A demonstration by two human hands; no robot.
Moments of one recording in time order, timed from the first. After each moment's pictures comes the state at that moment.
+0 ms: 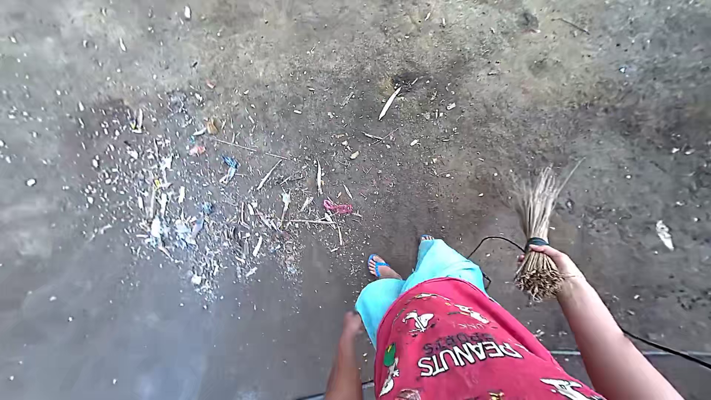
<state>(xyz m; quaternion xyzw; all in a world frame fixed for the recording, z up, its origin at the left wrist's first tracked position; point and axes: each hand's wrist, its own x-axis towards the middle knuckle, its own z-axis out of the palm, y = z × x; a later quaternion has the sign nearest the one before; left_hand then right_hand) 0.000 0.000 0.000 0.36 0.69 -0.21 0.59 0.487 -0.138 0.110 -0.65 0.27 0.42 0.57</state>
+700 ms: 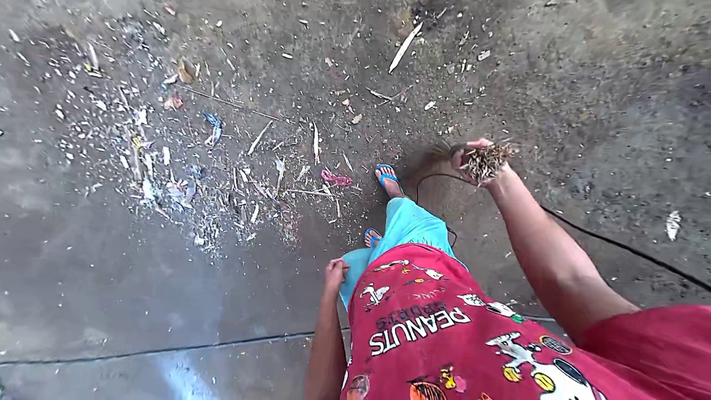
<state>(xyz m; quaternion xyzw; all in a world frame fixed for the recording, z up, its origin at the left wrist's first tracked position) 0.093 0.138 0.022 0.30 0.75 -0.07 0.59 0.580 0.165 0.021 -0.45 0.18 0.68 0.55</state>
